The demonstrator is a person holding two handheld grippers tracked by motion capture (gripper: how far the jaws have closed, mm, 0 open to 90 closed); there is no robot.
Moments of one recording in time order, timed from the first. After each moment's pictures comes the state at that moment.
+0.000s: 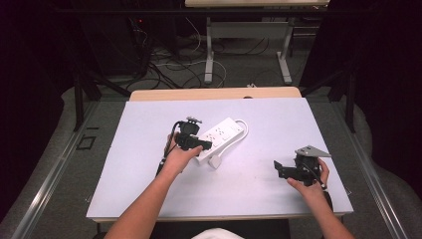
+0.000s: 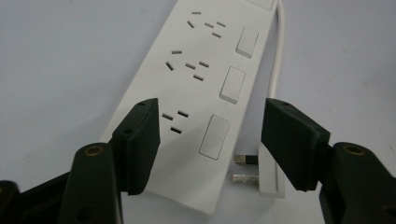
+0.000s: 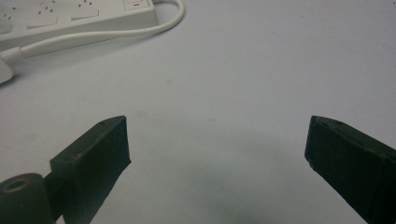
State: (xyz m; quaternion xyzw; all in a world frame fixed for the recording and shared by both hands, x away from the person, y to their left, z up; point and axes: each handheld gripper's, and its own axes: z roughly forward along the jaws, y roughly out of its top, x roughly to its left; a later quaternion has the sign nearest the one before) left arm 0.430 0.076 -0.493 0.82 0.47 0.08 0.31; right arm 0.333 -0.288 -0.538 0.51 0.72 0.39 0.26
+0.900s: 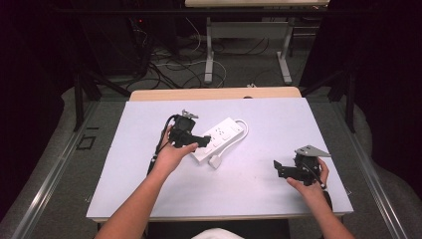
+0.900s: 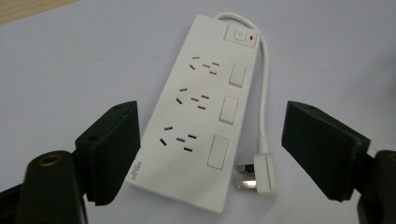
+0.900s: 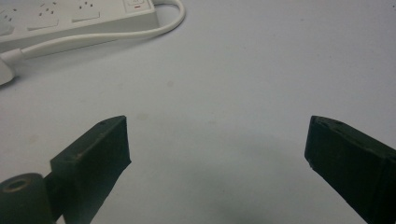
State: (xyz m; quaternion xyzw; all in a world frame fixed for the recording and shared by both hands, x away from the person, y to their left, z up) left arm 0.418 0.090 -0.458 0.82 0.43 0.13 0.36; right arm 0.333 -0.287 -0.537 0.52 0.71 0.40 0.26
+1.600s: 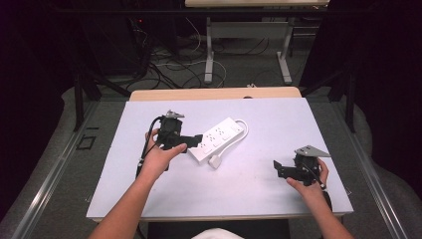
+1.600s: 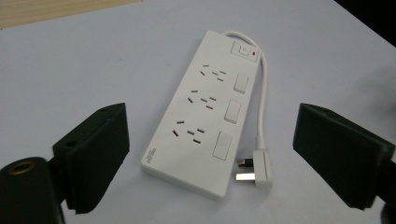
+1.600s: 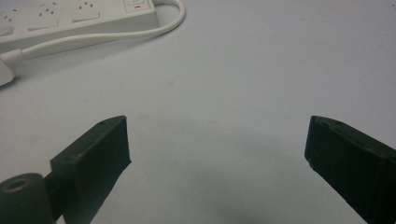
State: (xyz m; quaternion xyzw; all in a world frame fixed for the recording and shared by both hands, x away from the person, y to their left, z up) left arm 0.402 0.122 -0.448 0.79 0.46 0.13 0.39; right arm 0.332 -0.286 -0.537 0.52 0.71 0.40 0.26
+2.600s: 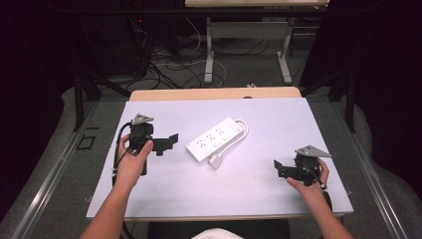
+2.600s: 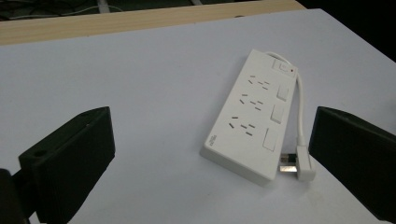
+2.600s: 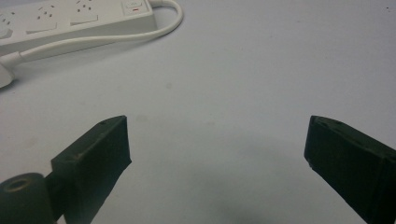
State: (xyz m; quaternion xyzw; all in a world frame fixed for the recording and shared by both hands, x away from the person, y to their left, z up) left arm 0.381 0.192 -0.448 0.73 0.50 0.17 0.43; right arm 0.332 -0.286 -0.536 0.52 0.71 0.40 0.27
